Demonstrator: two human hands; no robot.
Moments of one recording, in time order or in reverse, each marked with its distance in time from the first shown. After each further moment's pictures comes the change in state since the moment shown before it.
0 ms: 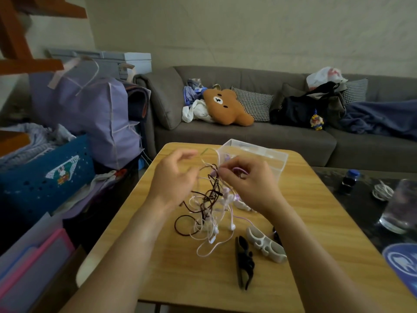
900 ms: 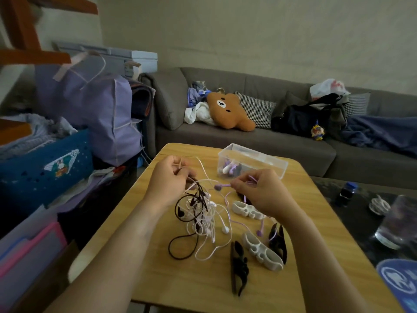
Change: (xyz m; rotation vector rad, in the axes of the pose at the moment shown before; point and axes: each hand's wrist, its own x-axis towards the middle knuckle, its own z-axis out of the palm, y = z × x) left_hand 0.006 -0.016 0.004 -0.214 0.007 -0.274; right_hand 0.003 0.008 -0.024 -0.236 -0.103 0.299
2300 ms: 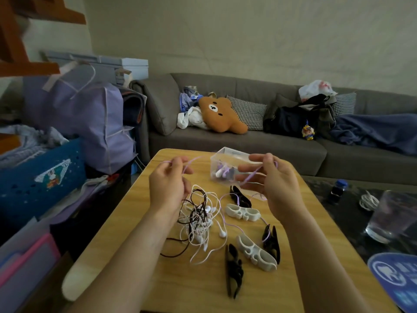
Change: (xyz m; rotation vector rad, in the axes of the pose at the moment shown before) left_hand -0.014 0.013 0.023 -0.400 0.105 0.008; right_hand -0.011 -0.010 -0.021 0.821 0.217 0.078
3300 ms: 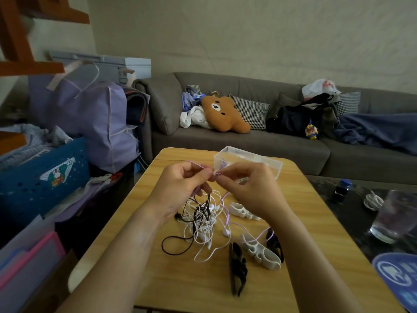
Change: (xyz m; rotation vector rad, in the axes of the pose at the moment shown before) left_hand -0.008 0.016 -0.013 0.168 -0.426 0.016; right_hand -0.008 0.009 0.028 -0.751 -0.175 -0.334
